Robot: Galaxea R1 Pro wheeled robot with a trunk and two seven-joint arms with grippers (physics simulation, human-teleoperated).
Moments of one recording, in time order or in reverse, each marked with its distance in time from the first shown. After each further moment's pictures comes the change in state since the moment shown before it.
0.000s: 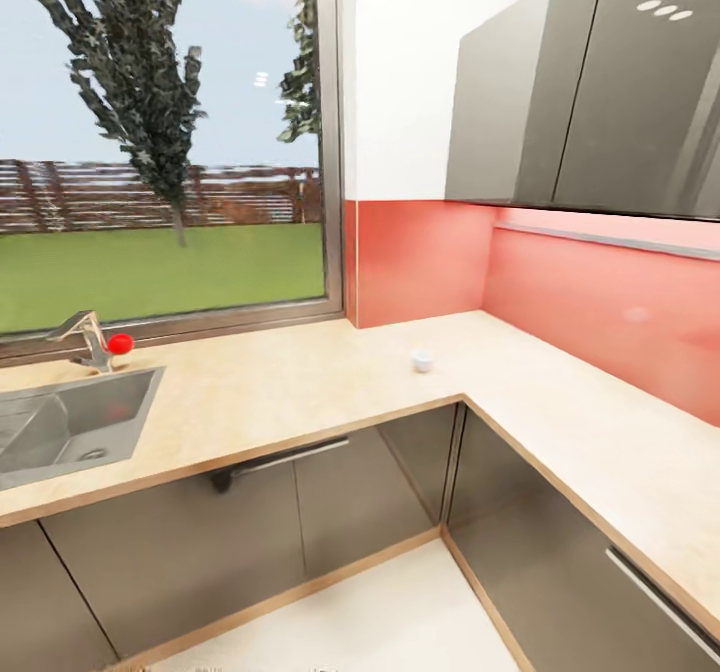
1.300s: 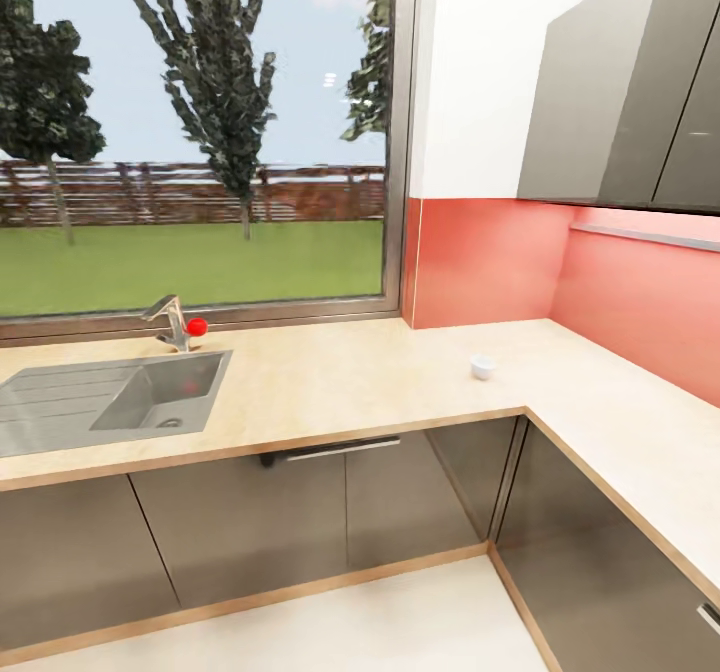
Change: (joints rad) left arm 0.024 0.079 0.001 0.047 -0.004 0.016 0.006; right arm 0.000 0.004 -0.002 -0.242 -0.001 -0.001 0.001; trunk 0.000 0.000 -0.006
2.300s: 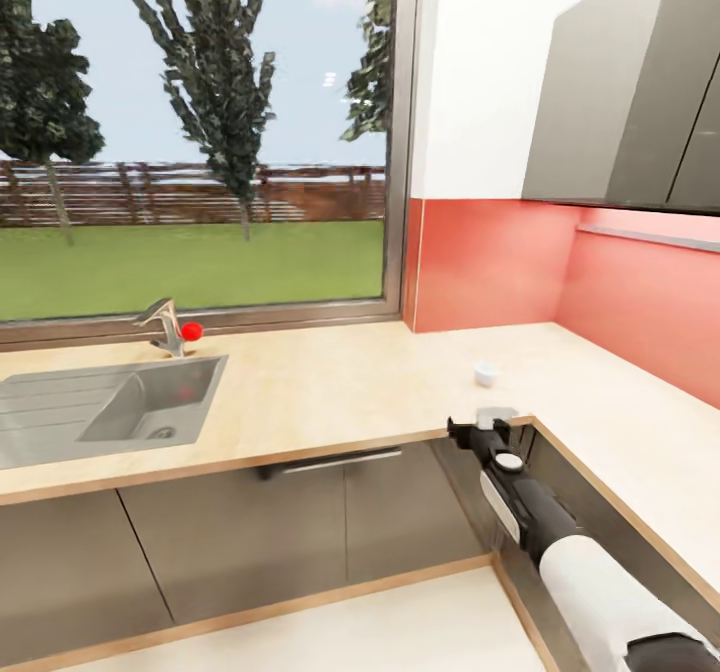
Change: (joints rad) left arm -0.001 0.014 -0.008 0.011 -0.003 0.000 0.000; right arm -0.594 0.037 -0.015 -0.283 -0.005 0.074 -0.201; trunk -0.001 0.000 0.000
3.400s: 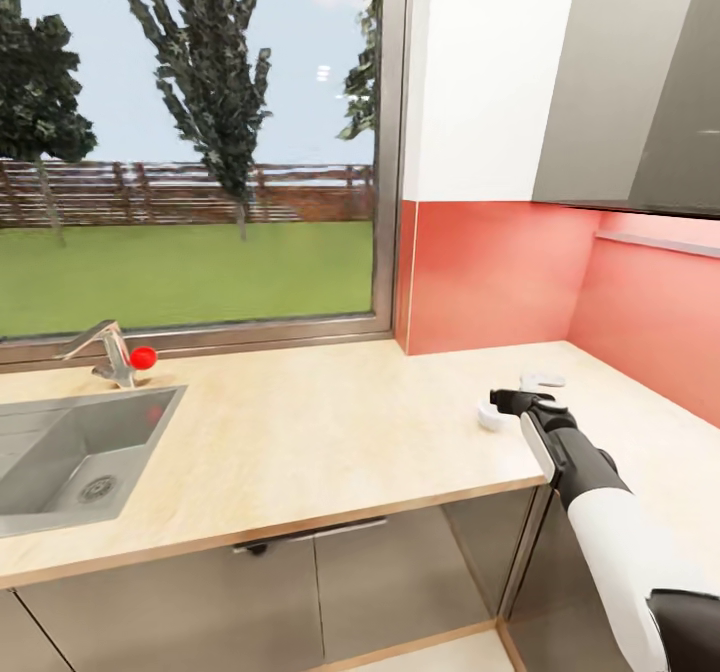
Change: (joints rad) left arm 0.036 -0.001 0.000 0.055 0.004 0.096 0.003; right arm -0.123 -0.077 -0.193 -0.103 0.010 0.363 0.001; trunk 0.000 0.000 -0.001
